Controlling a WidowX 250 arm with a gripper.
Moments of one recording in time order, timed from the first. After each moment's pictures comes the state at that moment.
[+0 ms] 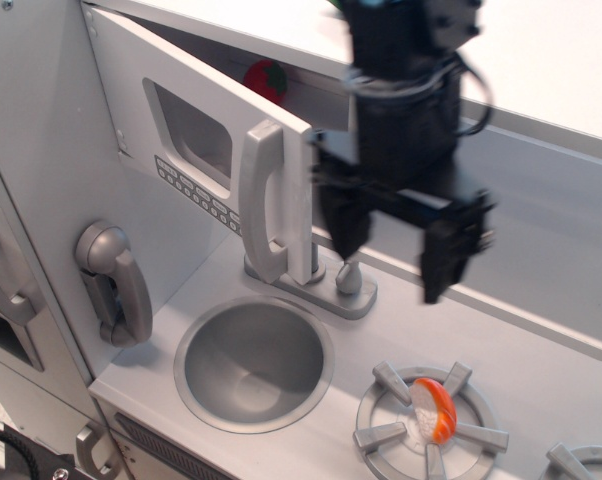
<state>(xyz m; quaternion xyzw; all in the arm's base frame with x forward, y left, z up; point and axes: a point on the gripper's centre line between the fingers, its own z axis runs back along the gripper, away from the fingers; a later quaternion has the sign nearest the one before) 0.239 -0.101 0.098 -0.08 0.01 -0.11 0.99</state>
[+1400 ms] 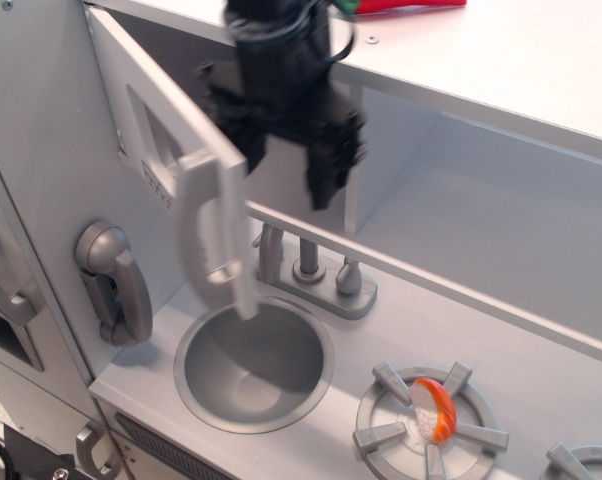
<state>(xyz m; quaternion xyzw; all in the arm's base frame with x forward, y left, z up) 0.255 0.005 0.103 0.00 -0.09 -0.02 1.00</state>
